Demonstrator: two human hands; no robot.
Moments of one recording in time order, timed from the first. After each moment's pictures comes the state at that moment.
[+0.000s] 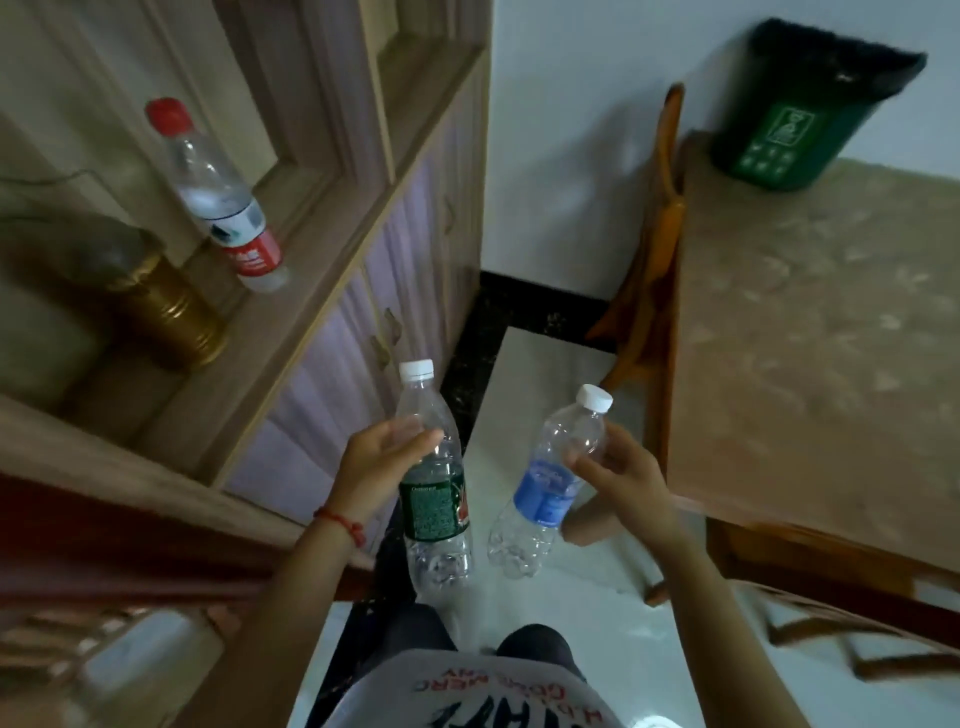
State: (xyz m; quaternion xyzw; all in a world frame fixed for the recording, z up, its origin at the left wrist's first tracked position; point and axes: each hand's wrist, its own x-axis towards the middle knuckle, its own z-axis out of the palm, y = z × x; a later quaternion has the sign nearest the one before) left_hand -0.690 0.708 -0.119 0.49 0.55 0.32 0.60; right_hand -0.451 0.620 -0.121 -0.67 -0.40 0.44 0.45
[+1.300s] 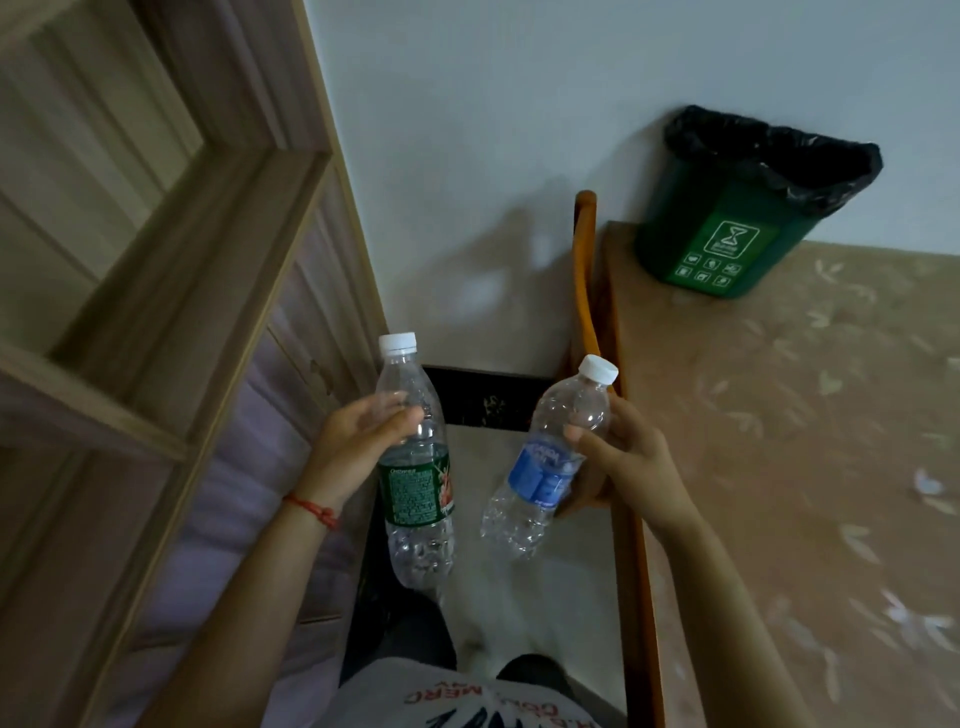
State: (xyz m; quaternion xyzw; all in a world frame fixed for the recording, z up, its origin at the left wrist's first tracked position) left_hand -0.438 1.098 -0.105 0.57 0.47 0.29 0.61; right_hand -0.215 0.956 -0.096 -0.66 -0.33 0.40 0.54
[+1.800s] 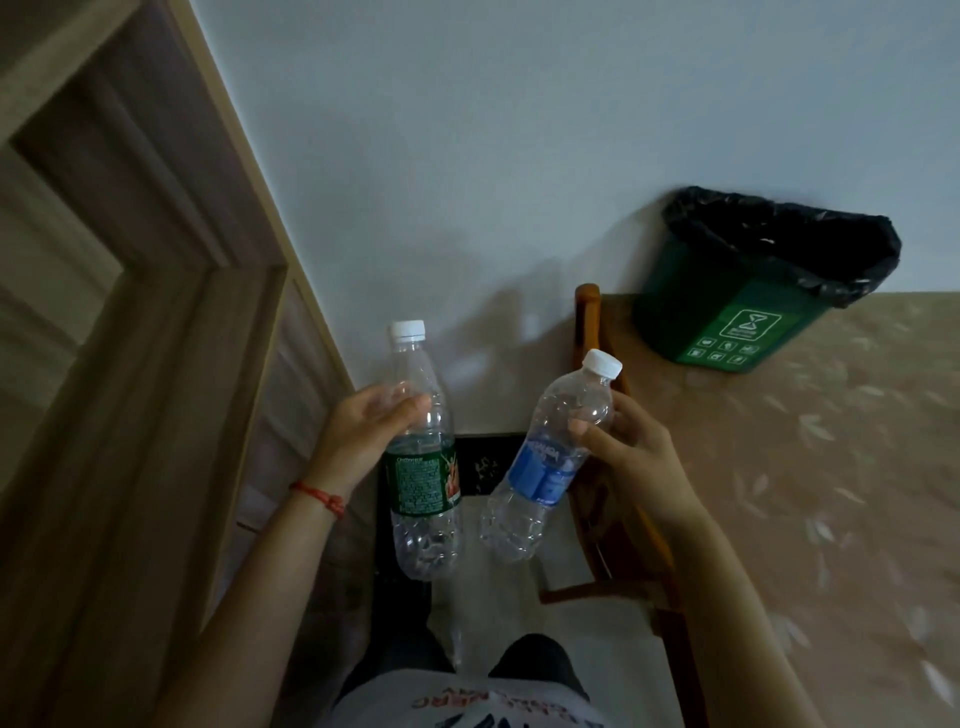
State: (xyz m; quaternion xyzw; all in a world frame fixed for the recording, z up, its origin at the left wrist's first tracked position) left_hand -0.357 1.312 -0.088 0.62 0.40 0.25 0.63; right_hand -0.162 1.133 -0.076 -0.65 -0.30 0.37 0.59
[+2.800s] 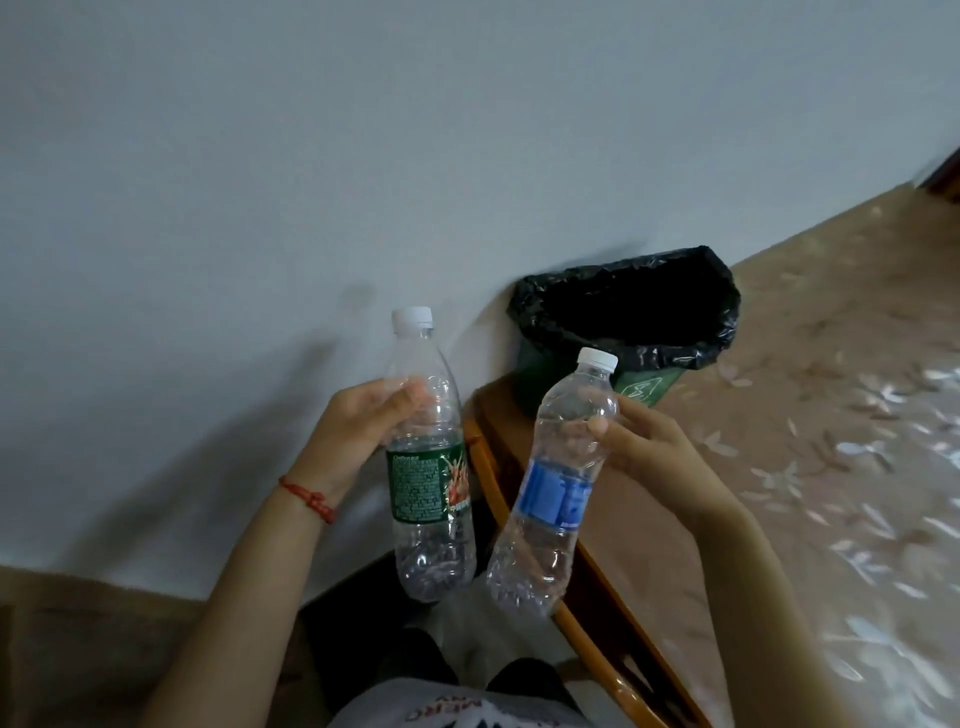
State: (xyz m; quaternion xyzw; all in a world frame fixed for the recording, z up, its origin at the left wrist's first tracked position) left_hand -0.091 1.439 -0.053 0.66 0.18 0.09 0.73; right_hand 0.008 1.181 -0.045 -0.69 -0.20 0.28 0.63
